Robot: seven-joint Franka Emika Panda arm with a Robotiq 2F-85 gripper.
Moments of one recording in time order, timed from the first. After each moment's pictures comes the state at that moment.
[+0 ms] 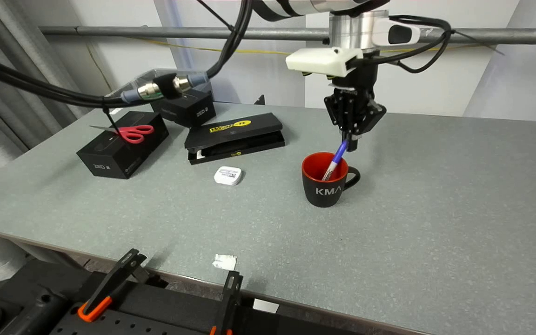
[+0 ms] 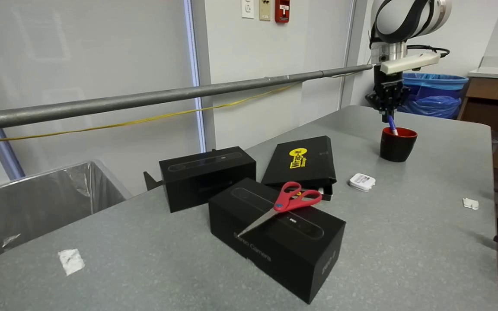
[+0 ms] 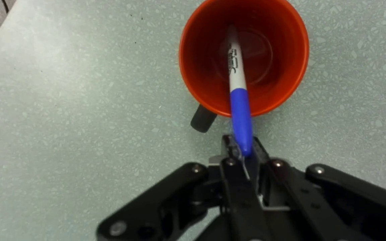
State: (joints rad) arm -0.18 0.44 -0.26 -2.03 -0.06 2.32 0.42
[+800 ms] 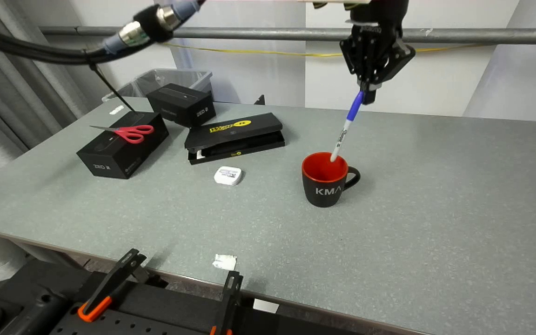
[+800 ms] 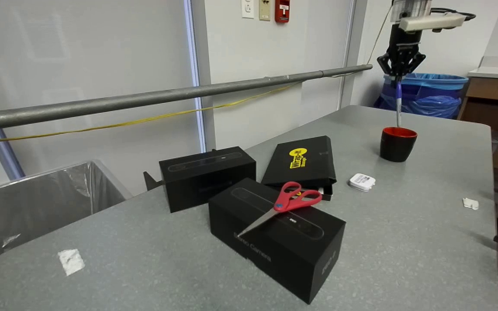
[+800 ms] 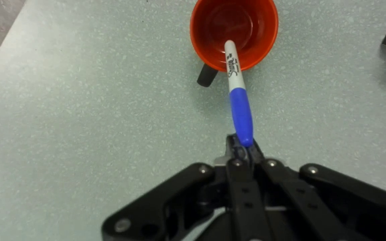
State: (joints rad) arm -0.20 0.20 -0.30 -2.11 -0.03 2.31 0.38
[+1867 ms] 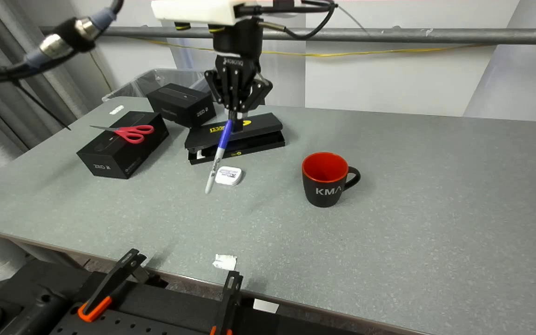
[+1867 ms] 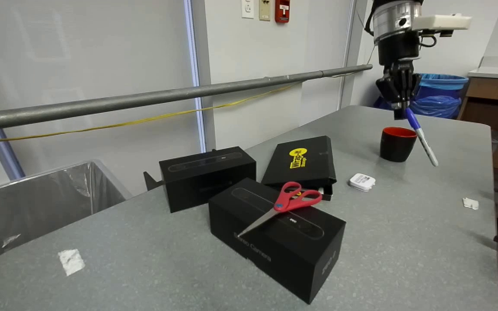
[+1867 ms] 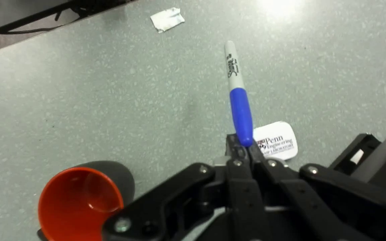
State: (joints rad) arm -0.08 0.11 -0.07 -2.30 0.05 2.10 0.17
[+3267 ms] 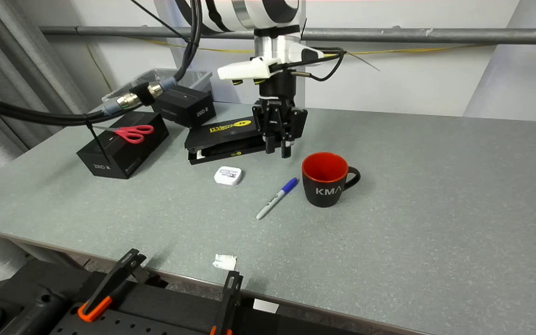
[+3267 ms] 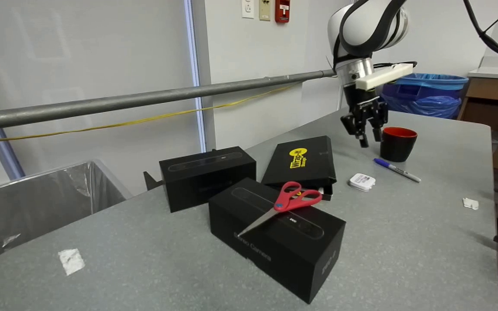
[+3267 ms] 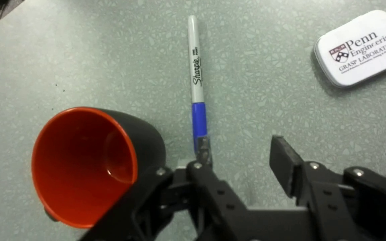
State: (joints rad) arm -0.05 0.53 -0.14 -1.97 -0.06 2.11 0.41
